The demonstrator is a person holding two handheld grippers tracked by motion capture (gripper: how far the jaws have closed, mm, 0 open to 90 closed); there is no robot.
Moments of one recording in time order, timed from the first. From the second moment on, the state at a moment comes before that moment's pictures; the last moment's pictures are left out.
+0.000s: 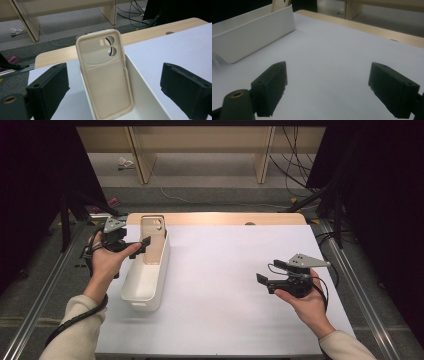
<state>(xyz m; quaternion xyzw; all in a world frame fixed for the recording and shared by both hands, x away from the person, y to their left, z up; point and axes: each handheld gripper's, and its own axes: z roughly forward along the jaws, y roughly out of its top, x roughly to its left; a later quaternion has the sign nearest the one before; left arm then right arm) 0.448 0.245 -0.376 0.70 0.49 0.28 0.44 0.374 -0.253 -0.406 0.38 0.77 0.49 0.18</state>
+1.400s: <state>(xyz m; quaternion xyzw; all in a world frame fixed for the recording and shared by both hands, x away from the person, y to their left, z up) 0.372 0.214 -0.398 0.72 0.43 0.26 0.48 0.374 -0.256 -0.405 0.37 0.77 0.49 0.18</state>
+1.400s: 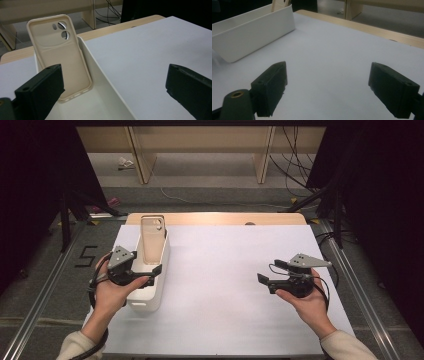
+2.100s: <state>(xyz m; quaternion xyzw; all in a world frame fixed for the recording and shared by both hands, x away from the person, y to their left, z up) 0.340 0.193 -0.409 0.74 0.38 0.26 0.48 0.370 -0.268 -0.406 0.38 0.76 0.49 0.18</state>
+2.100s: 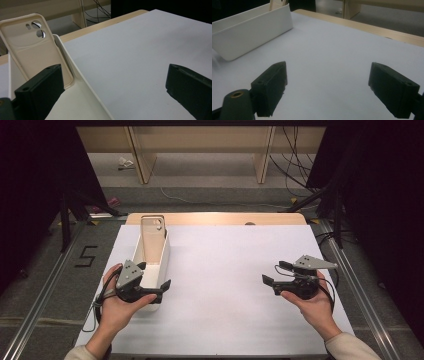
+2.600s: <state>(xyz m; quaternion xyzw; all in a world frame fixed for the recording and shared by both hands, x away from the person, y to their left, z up) 0.326 0.199 -0.421 0.75 0.37 0.27 0.48 0.368 -0.267 -0.408 0.38 0.77 0.49 0.18</state>
